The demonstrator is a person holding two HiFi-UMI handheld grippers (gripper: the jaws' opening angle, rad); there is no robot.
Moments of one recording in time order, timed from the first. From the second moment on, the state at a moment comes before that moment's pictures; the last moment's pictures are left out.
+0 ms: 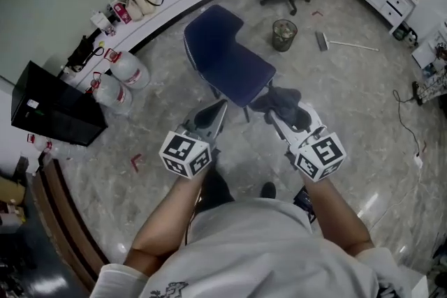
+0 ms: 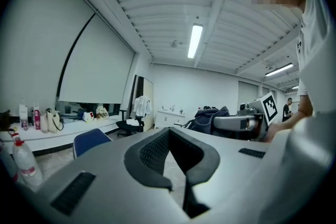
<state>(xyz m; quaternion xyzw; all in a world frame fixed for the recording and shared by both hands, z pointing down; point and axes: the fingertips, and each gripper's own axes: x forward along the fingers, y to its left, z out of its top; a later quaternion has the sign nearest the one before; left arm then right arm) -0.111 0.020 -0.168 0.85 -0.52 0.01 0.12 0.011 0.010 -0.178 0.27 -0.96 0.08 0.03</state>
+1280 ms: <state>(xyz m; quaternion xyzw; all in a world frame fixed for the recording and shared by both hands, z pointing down) -0.188 -0.269 0.484 0.94 -0.33 0.02 0.11 -0.068 -0.177 0.558 0.42 -0.89 0.11 0.13</state>
